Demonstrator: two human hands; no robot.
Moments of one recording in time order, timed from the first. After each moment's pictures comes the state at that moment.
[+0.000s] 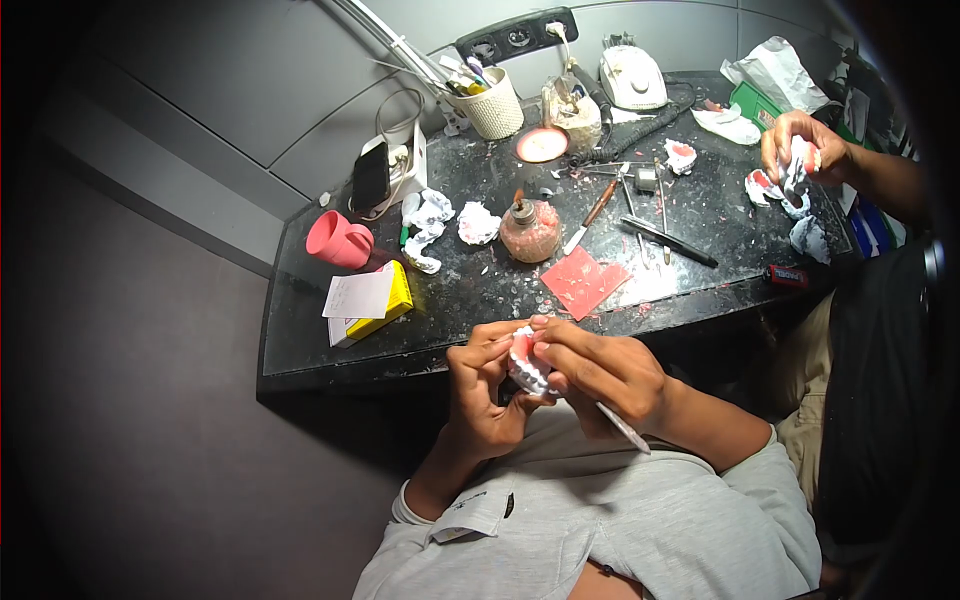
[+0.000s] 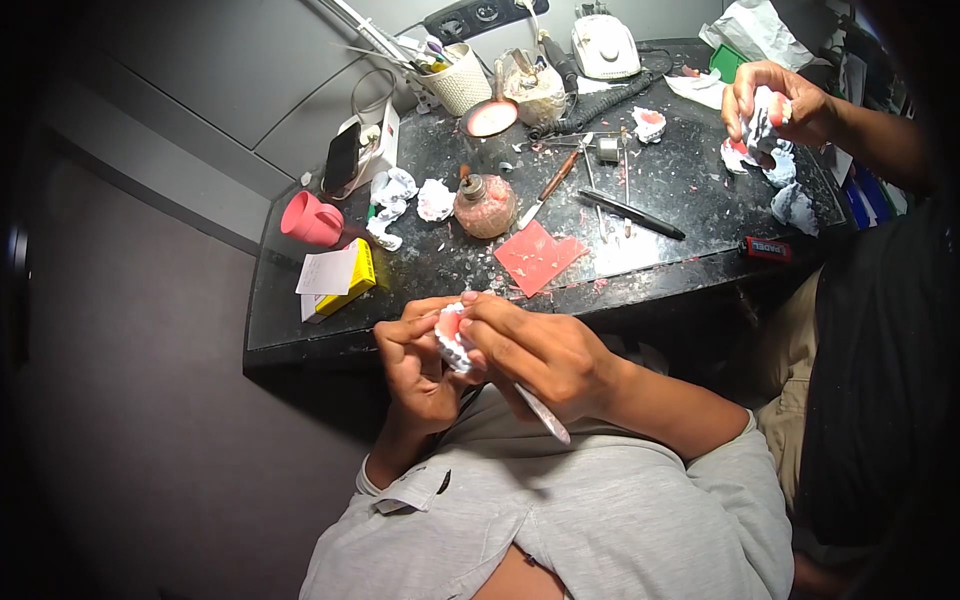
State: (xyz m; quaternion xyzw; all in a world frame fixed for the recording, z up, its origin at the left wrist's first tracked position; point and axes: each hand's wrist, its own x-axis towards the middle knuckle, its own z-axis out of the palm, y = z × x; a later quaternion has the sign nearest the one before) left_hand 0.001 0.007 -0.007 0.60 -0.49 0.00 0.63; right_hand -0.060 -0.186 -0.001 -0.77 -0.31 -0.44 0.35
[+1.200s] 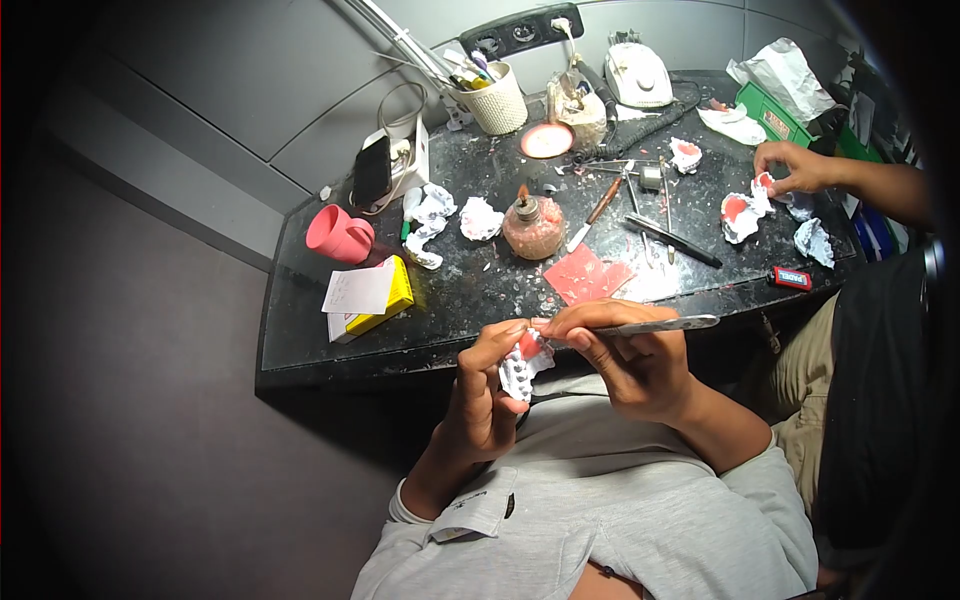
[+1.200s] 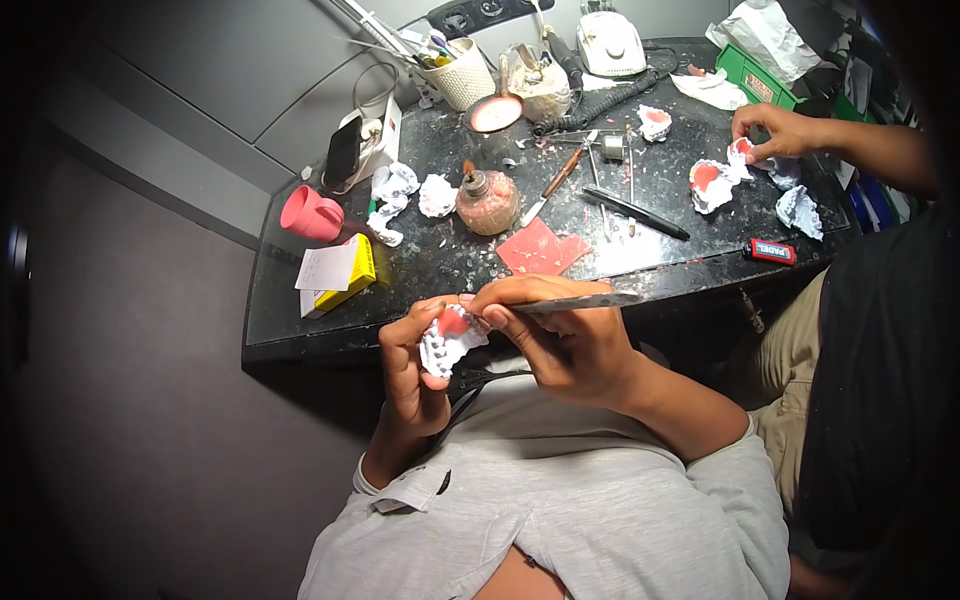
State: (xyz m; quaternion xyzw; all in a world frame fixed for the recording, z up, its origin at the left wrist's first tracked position) left_hand 0.005 0.015 -0.005 0.61 -0.53 -0.01 0.60; right_hand -0.058 -0.186 0.010 -0.68 -0.19 -0.33 0.63
